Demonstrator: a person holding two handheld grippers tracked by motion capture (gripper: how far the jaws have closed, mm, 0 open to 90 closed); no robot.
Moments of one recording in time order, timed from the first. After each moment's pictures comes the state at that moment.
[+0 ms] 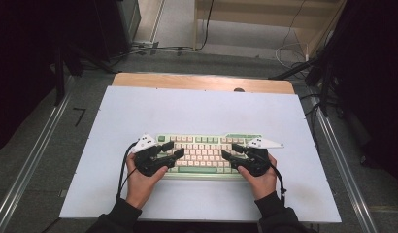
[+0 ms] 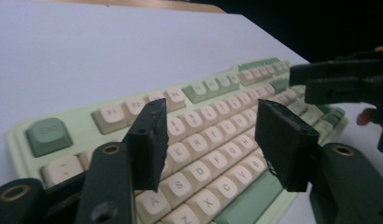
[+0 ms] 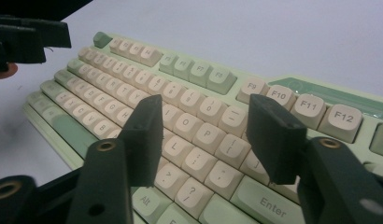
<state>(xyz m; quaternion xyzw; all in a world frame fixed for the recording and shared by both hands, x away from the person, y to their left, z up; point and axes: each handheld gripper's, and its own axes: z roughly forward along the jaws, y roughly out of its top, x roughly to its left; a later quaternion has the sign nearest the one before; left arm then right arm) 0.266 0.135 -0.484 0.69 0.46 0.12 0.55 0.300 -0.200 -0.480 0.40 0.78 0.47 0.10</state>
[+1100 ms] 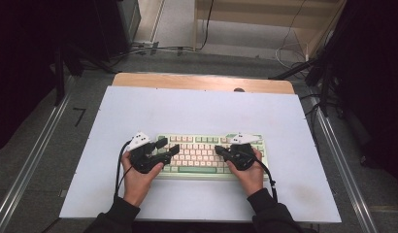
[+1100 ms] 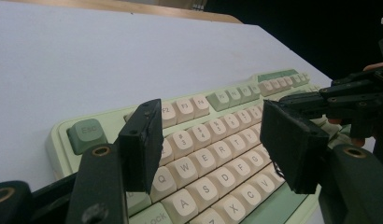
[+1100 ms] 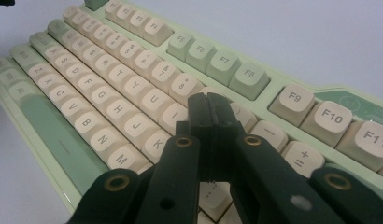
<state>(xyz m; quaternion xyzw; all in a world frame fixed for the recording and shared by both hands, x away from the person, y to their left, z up) 0.269 0.143 -0.485 0.67 0.48 0.13 0.54 0.318 -0.165 -0.490 0.36 0.83 0.42 0.11</state>
